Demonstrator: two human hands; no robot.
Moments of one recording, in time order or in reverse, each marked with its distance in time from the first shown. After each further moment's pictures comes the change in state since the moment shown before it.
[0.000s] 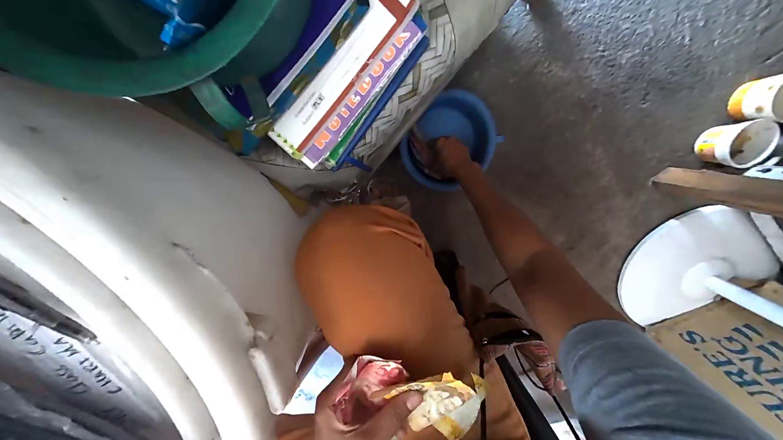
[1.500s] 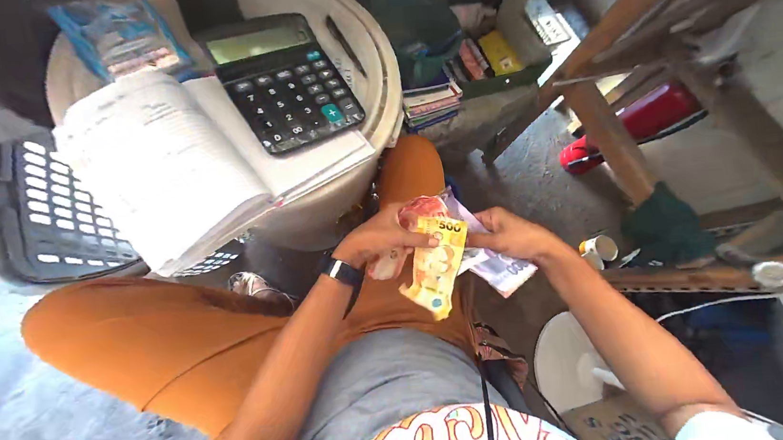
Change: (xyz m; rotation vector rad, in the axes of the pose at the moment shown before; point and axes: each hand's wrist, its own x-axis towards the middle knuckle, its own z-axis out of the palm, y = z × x) left_hand -0.034 -0.034 -0.029 0.038 -0.549 0.401; right_hand -0.456 -0.075 -0.017 0.264 -0.098 -0.473
